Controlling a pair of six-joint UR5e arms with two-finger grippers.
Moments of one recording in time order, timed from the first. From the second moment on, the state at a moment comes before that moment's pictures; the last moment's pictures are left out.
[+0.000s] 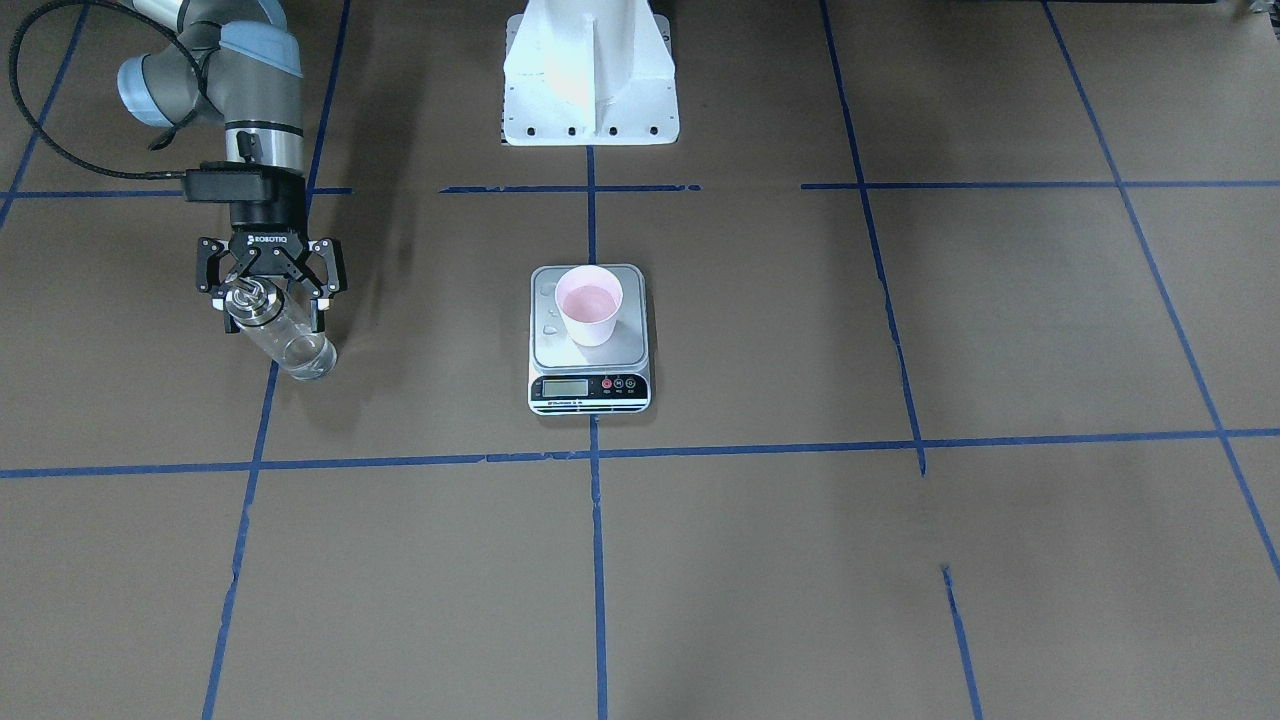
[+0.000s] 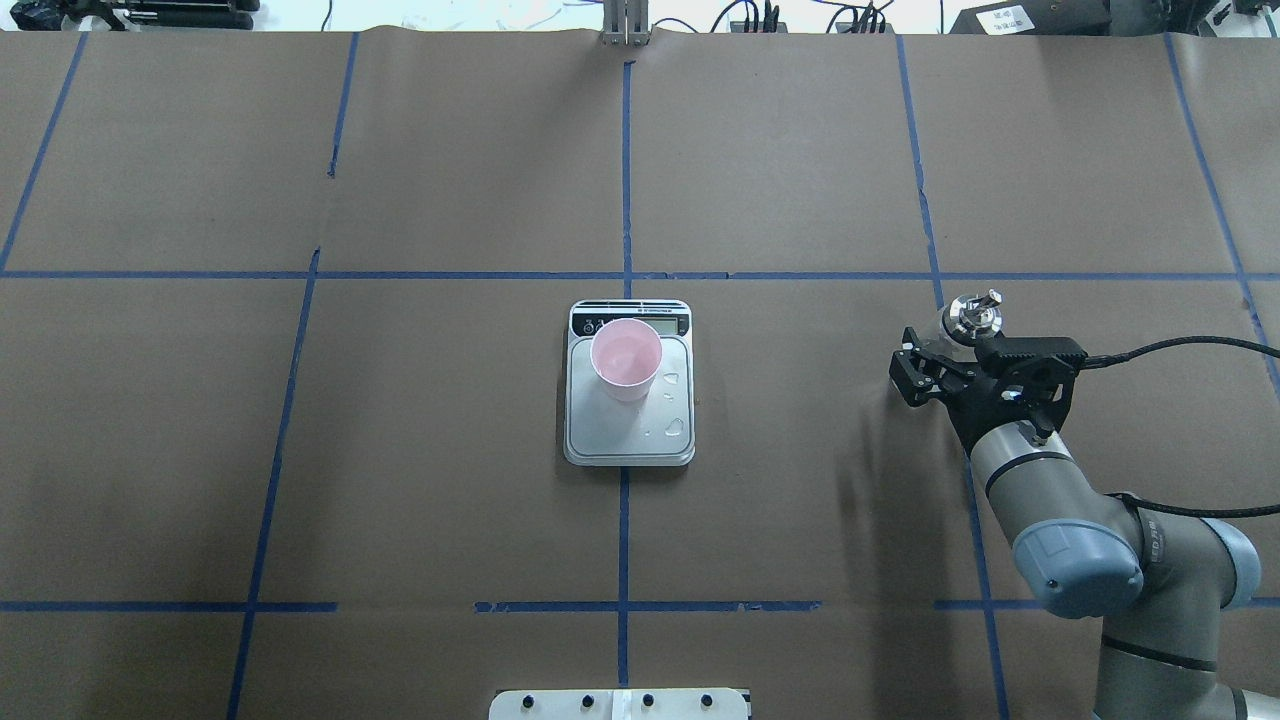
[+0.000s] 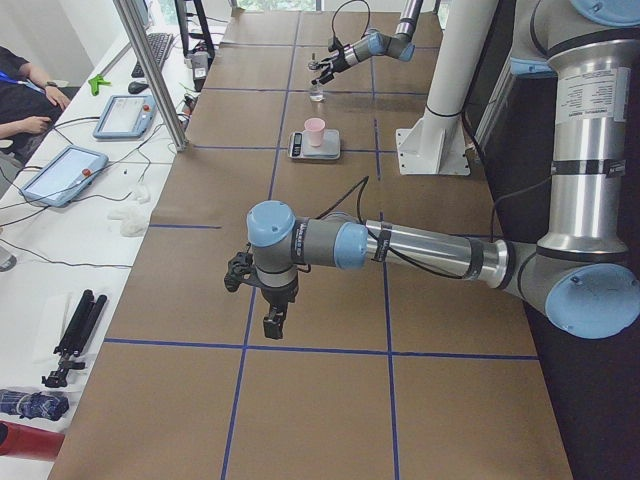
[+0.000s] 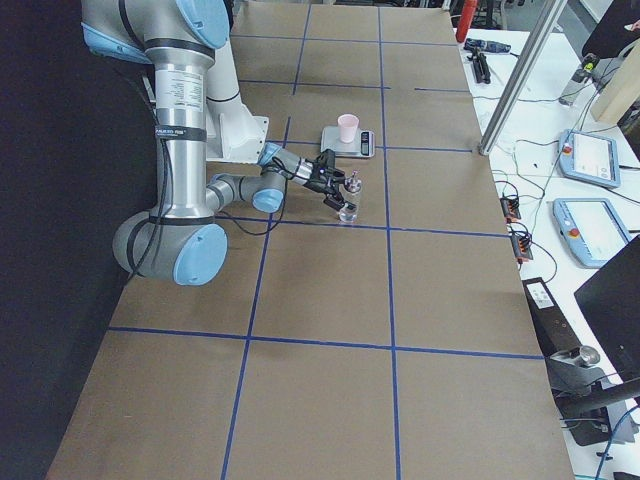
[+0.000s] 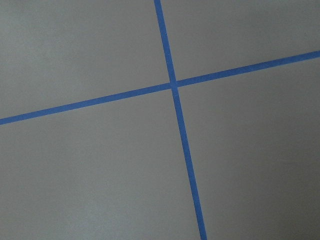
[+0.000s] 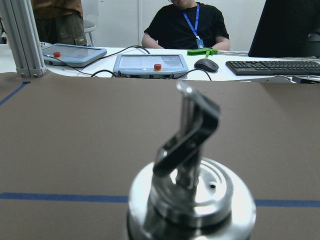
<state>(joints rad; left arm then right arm) -1.51 -1.52 -1.78 -1.48 -2.25 0.11 0.30 -1.59 1.84 -0.85 0.76 1.27</state>
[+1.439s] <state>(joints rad) -1.51 -1.52 -1.77 -1.48 -2.25 0.11 0.32 -1.54 1.84 -0.79 0.72 1.14</state>
